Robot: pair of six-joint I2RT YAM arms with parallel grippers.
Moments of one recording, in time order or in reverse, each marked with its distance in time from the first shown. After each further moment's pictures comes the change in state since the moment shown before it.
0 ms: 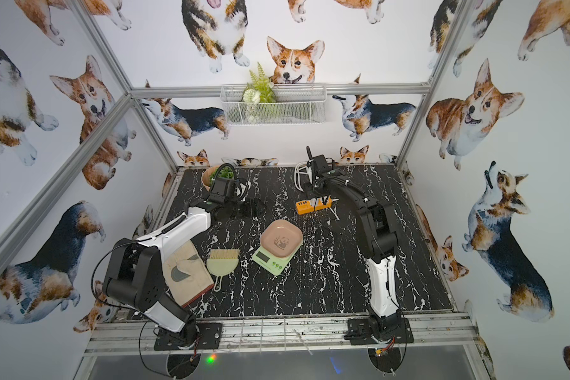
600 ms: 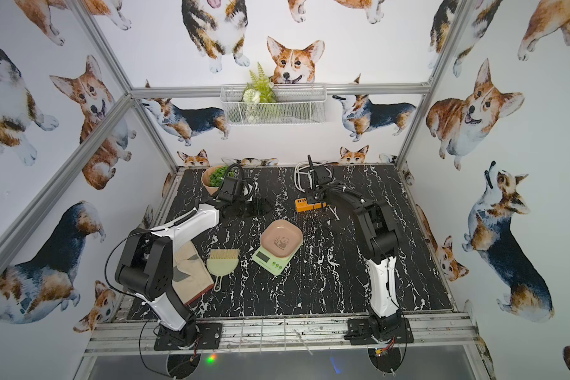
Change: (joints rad) left arm -0.031 0.095 0.047 0.036 0.014 -0.041; right arm 0.000 0.013 -0.211 0.280 0.062 0.040
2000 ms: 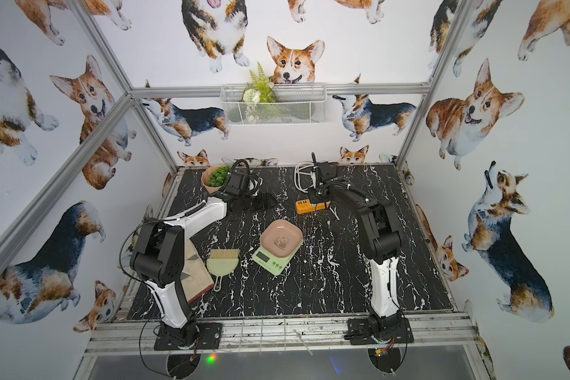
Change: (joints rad) left arm -0.008 0.133 0.131 0.002 0.012 -0.023; right arm -0.026 -0.024 0.040 -0.105 -0.077 0.004
